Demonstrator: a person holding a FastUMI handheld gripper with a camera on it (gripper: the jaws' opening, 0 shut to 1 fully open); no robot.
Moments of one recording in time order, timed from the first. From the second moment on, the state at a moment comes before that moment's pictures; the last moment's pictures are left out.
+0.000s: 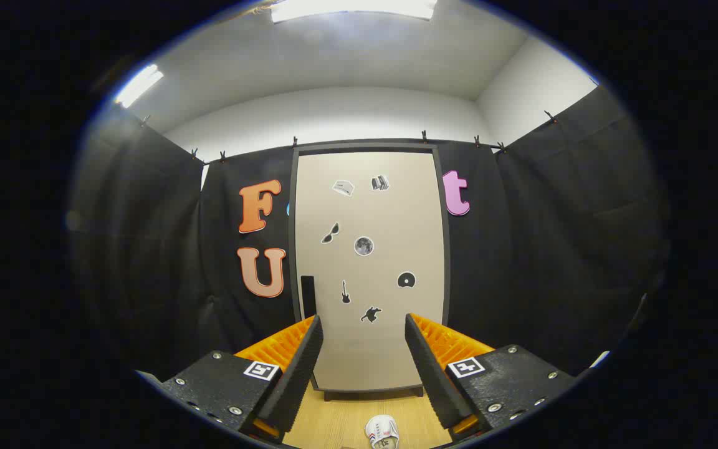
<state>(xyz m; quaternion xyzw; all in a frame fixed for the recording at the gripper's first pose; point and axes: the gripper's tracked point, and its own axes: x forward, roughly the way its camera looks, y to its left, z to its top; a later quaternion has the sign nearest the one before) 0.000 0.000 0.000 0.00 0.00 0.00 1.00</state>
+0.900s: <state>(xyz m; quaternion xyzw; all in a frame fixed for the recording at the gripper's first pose) 0.016 0.011 -0.014 0.00 0.02 0.00 1.00</state>
